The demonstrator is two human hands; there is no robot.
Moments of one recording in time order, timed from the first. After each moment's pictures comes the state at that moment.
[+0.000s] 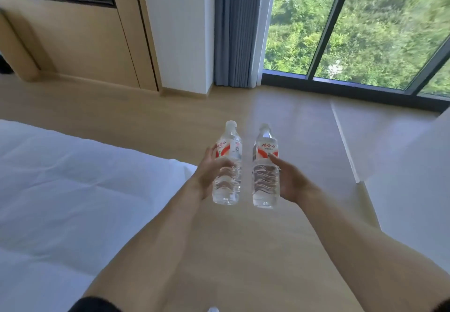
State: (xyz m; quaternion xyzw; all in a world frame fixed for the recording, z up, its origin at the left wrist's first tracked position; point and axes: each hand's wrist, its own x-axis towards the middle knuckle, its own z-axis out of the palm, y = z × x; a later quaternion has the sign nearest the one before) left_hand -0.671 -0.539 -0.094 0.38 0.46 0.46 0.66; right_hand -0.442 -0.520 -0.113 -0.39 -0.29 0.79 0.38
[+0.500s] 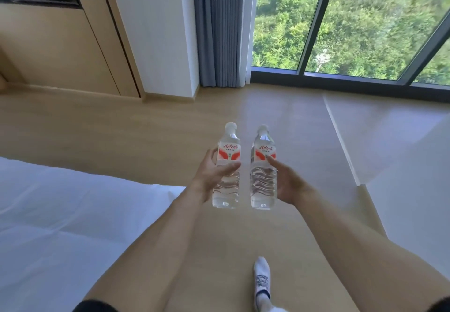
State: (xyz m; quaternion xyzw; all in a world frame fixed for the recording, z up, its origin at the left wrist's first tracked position) left_hand -0.630 -0.369 -0.127 0.41 0.49 0.45 0.63; right_hand -0.408 -0.367 -0.142 -0.40 -0.27 0.78 0.39
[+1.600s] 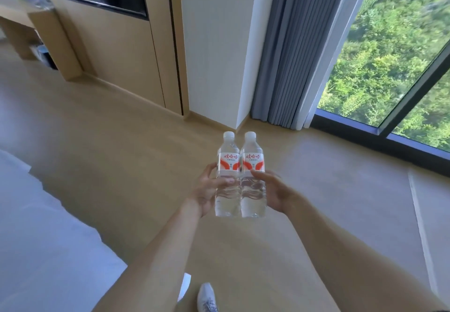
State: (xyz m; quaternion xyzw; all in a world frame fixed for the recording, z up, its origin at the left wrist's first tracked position) left_hand -0.678 0.085 -0.140 0.22 0.47 0.58 0.63; right_hand -0.490 0.165 -0.131 -0.35 -0.41 0.80 0.25
